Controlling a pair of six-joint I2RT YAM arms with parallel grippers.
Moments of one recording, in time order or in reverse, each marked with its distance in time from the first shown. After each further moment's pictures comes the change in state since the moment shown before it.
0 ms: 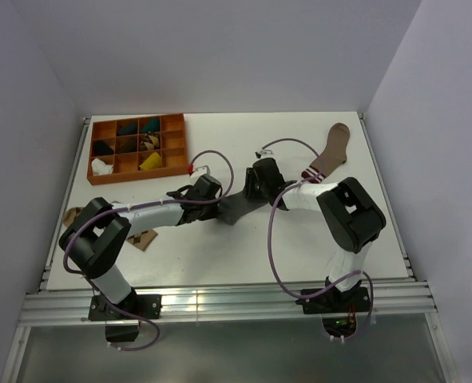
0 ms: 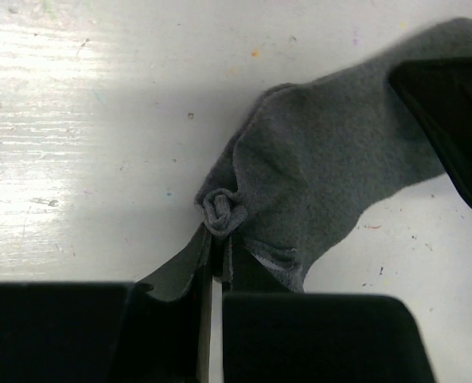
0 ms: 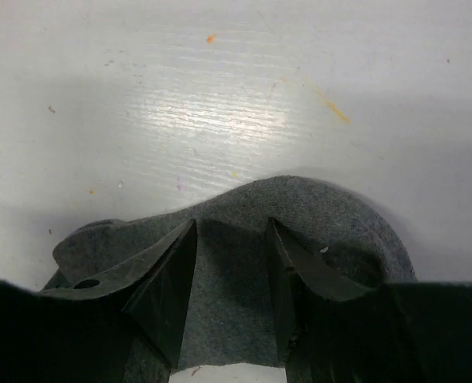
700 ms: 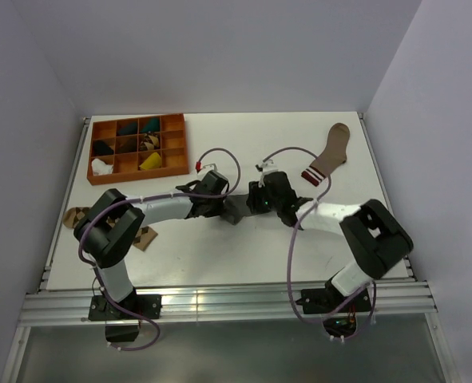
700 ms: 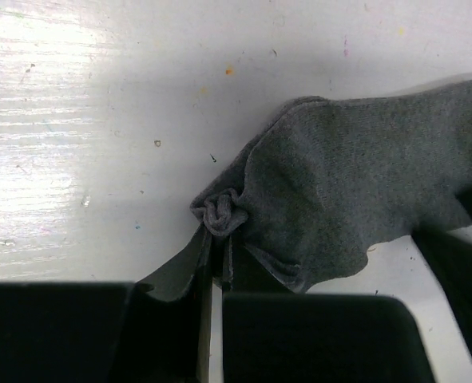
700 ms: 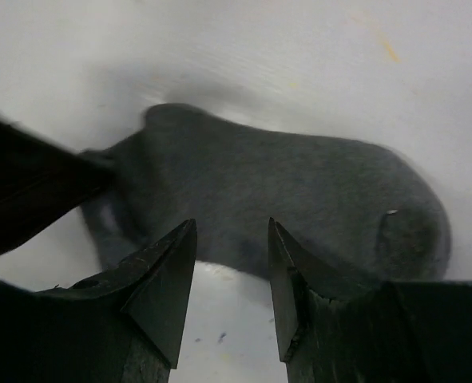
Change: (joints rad) left arm 0.001 0.113 0.097 -0.017 0.032 0.031; right arm 0.028 -0.212 -0.208 0.075 -0.090 -0.171
